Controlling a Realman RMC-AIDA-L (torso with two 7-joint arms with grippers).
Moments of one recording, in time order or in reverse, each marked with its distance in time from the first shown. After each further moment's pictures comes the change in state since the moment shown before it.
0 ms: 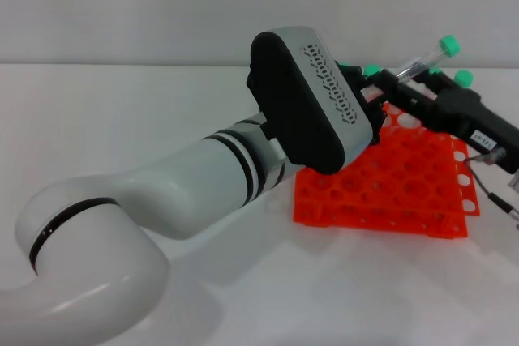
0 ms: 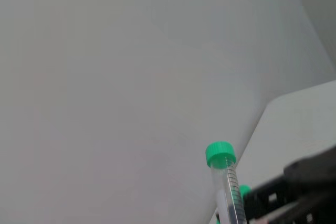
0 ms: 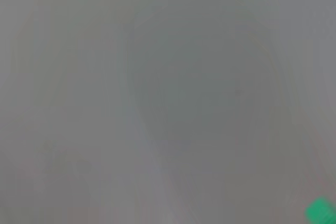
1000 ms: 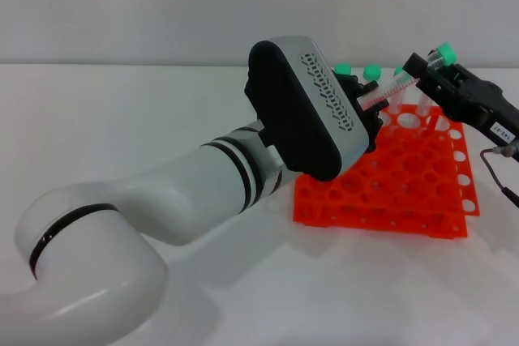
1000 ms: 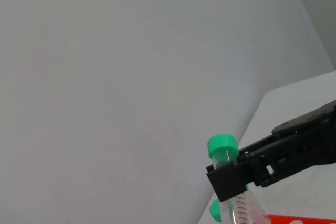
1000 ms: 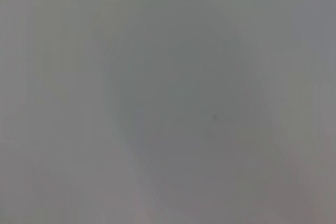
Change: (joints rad) left arm 0.007 0.000 0.007 -0.012 -0.003 0.000 -0.002; right arm -0.022 0.003 0.069 -0.005 -0.005 -0.010 0.003
